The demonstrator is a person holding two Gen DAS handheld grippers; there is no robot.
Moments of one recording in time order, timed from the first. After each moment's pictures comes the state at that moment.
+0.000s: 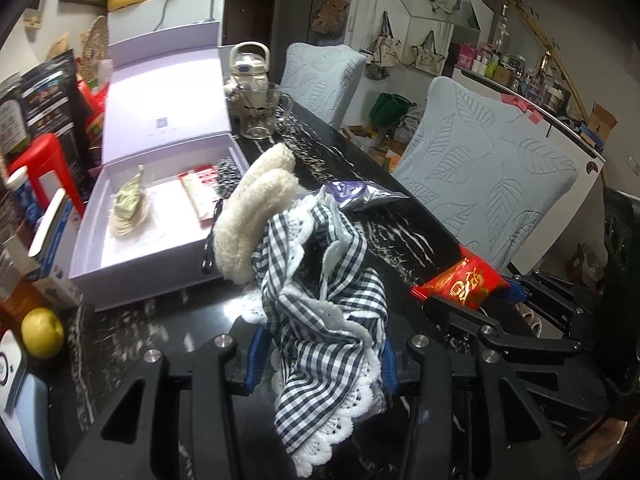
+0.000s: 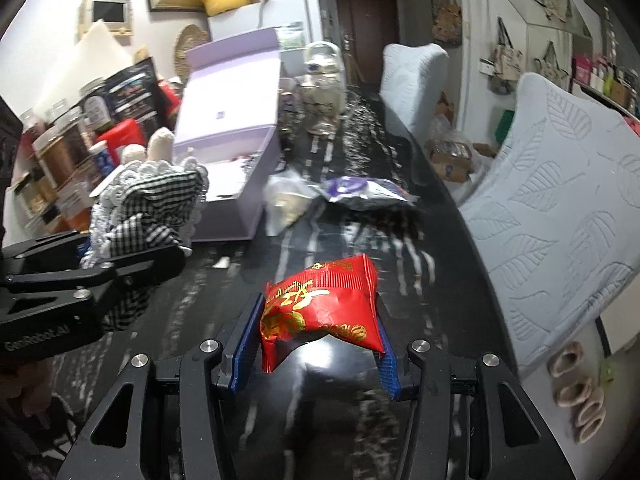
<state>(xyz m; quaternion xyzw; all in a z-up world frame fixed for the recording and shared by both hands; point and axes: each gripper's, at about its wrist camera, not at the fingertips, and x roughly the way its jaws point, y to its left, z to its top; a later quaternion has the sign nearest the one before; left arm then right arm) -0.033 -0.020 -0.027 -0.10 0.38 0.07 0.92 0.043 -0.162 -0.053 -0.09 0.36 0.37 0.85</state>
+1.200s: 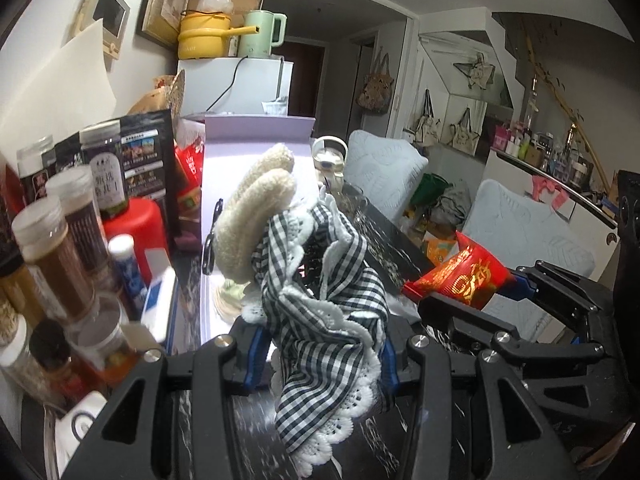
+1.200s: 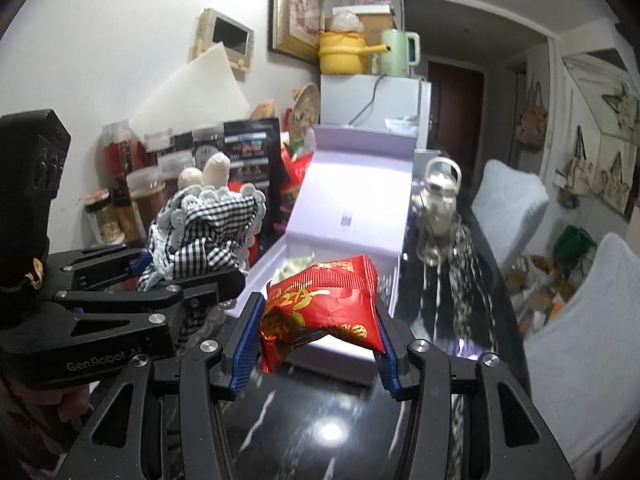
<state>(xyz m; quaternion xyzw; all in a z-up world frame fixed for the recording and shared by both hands) -0.072 0.094 0.056 -0.11 0.25 0.15 0.95 0.006 -0.039 0.049 -0.13 0.21 0.49 0.84</state>
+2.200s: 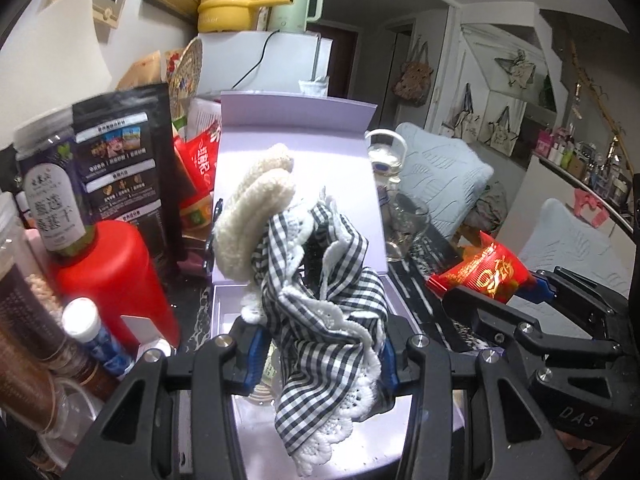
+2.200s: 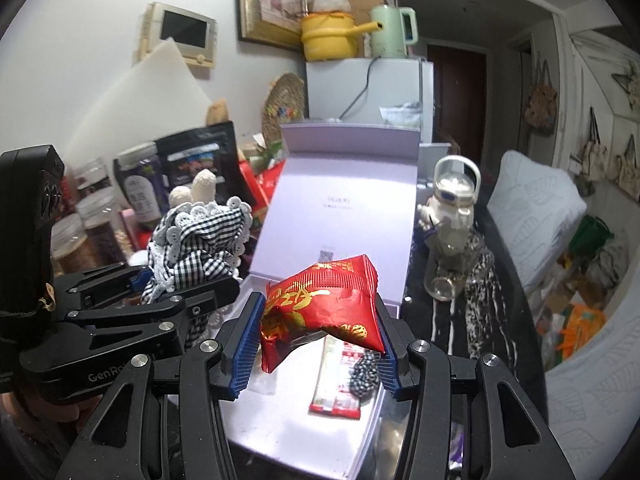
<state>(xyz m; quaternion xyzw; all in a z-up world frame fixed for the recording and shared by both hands) 0.045 0.187 0.025 -0.14 0.28 0.20 0.93 0.134 0.054 0.035 -0.11 0.26 0.49 0.83</state>
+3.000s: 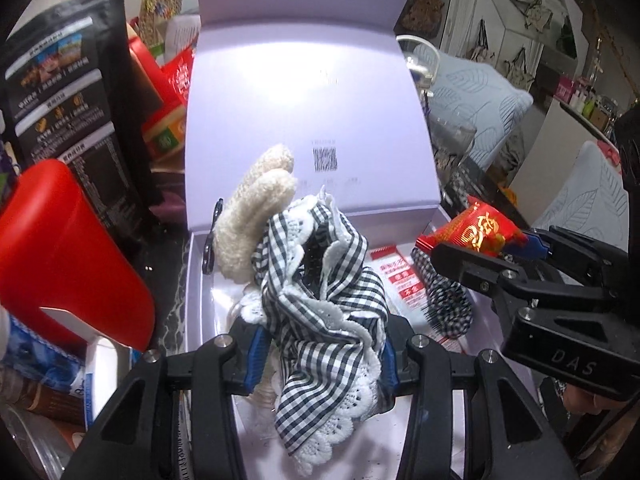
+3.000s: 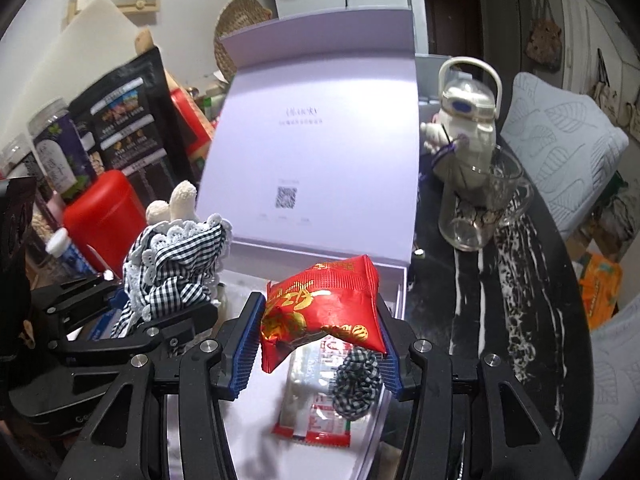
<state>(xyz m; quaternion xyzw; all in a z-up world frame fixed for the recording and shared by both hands) 0.103 0.223 -0.050 -0.14 0.40 0.19 0.89 0.204 0.111 -0.044 -0.13 0.37 0.46 0.80</state>
